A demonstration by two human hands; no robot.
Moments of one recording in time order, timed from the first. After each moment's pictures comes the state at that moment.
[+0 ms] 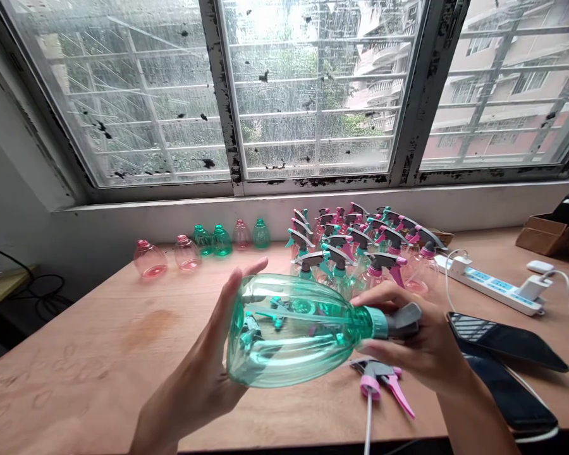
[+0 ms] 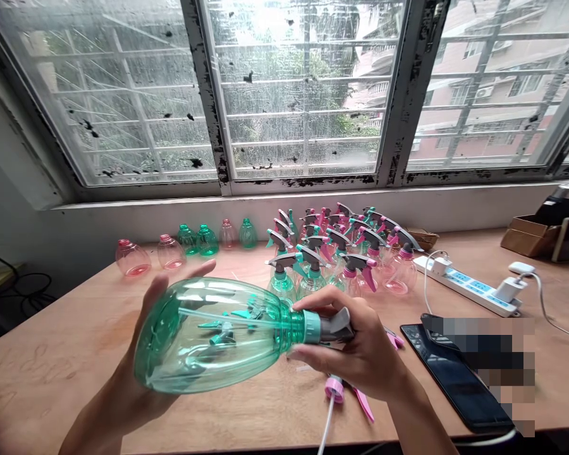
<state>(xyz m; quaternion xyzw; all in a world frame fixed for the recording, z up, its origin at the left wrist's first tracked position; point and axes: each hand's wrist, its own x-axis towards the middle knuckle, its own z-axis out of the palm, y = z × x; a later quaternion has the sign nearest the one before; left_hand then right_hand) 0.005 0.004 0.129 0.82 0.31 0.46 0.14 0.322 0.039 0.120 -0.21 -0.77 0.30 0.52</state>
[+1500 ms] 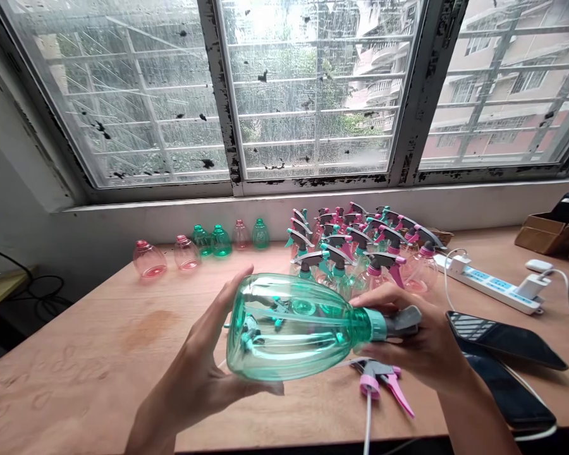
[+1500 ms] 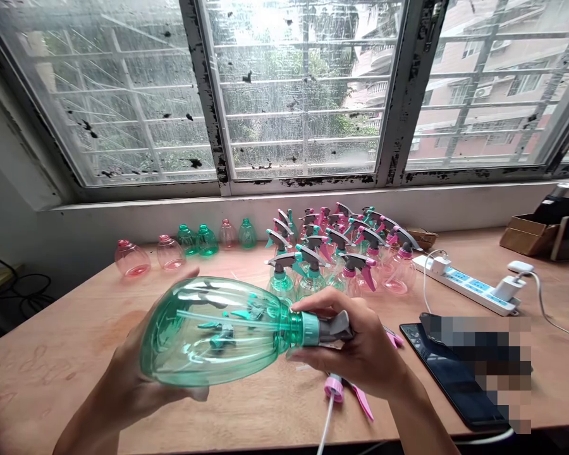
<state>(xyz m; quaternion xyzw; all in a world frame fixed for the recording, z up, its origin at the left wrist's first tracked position) -0.005 0.005 0.128 0.80 0.38 0.46 0.11 0.318 0.037 0.115 -0.22 -0.74 0.29 0.56</state>
